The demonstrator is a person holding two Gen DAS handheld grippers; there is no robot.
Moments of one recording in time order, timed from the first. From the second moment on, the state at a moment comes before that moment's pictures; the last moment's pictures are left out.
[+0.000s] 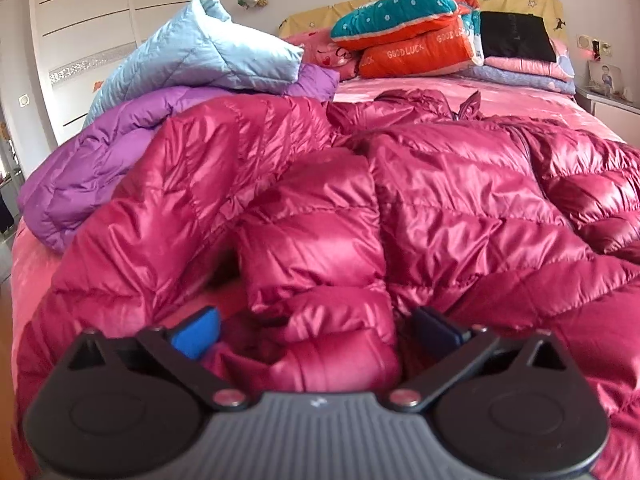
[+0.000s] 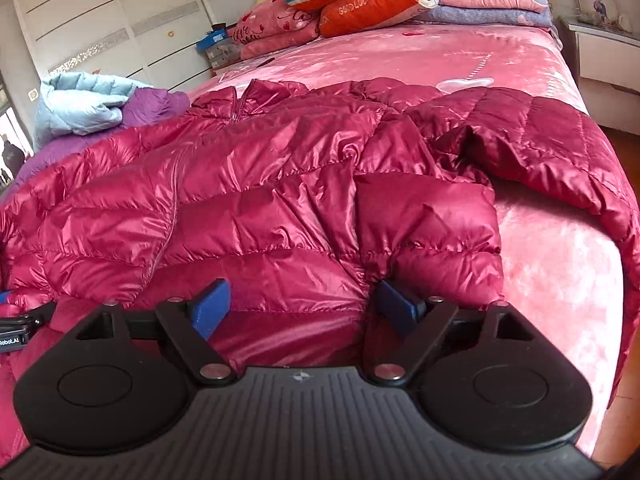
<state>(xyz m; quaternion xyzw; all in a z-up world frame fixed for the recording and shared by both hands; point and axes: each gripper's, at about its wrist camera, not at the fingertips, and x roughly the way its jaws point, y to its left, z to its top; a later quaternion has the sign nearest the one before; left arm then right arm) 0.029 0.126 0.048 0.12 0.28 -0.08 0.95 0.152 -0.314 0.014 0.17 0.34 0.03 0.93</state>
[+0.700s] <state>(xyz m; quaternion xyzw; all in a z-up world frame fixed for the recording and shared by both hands) -0.033 -0.011 0.163 0.11 0.22 -0.24 0.94 0.079 -0.478 0.022 0.48 0.18 -0.21 0.83</state>
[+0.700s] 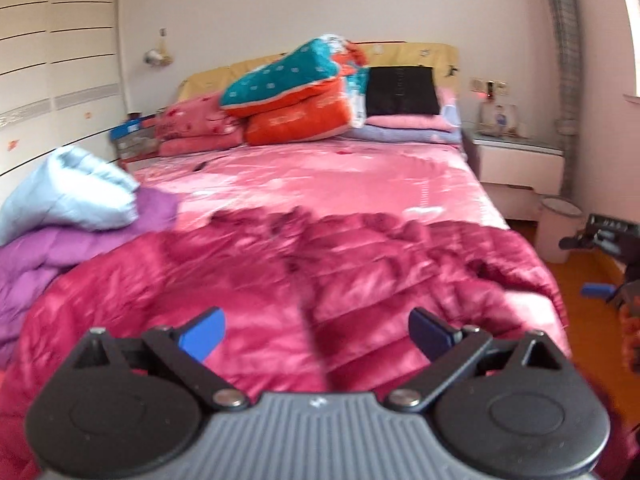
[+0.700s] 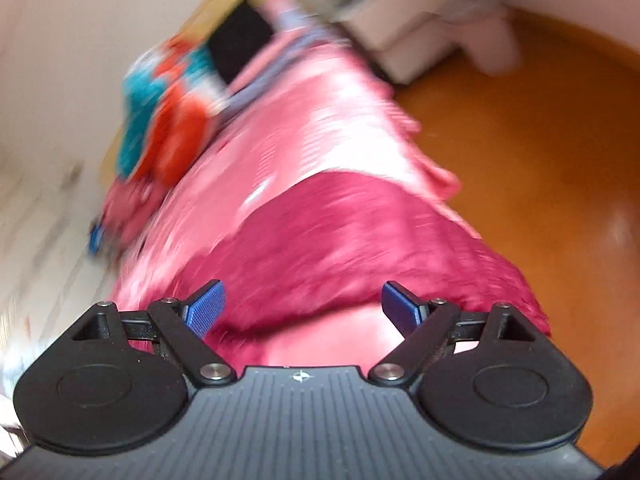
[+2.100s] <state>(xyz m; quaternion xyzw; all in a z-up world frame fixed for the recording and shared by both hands) 0.031 -0.067 0.131 0.07 0.28 -0.29 0.91 0.084 -0.572 -0.176 0.83 0.07 -0.27 0.49</state>
